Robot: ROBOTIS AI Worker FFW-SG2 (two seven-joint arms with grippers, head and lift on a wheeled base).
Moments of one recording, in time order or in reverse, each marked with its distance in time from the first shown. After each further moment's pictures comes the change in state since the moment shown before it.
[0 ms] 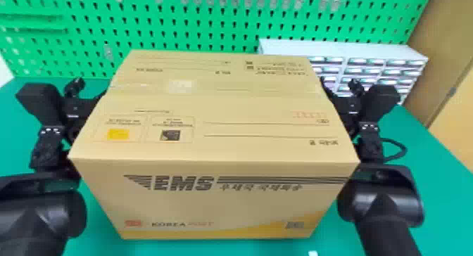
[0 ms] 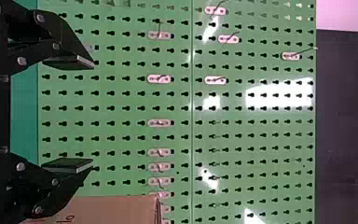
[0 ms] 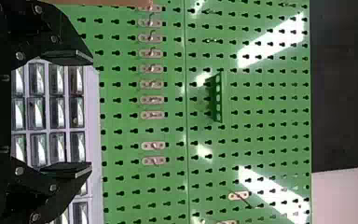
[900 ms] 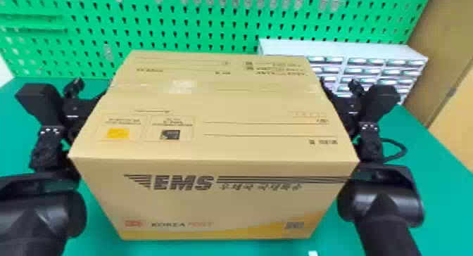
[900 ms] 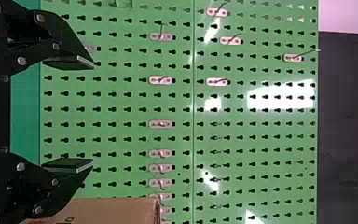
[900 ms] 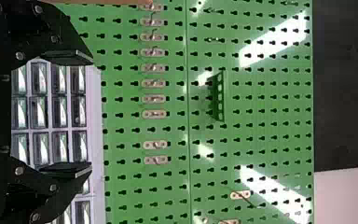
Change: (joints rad) left arm 0.001 0.000 0.008 0.000 0.004 0.008 0.003; right arm 0.000 0.002 -0.010 0.000 0.005 0.008 -0.001
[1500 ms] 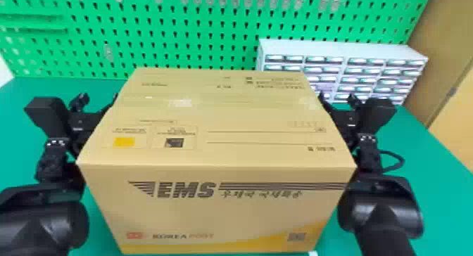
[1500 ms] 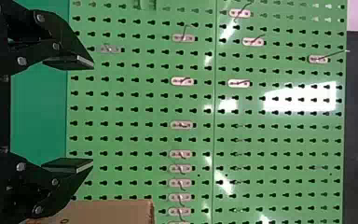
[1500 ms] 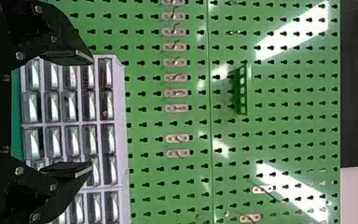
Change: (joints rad) left arm 0.027 0.000 -0.003 0.036 0.010 0.006 0.008; right arm 0.027 0.002 -0.023 0.039 0.003 0.006 0.000
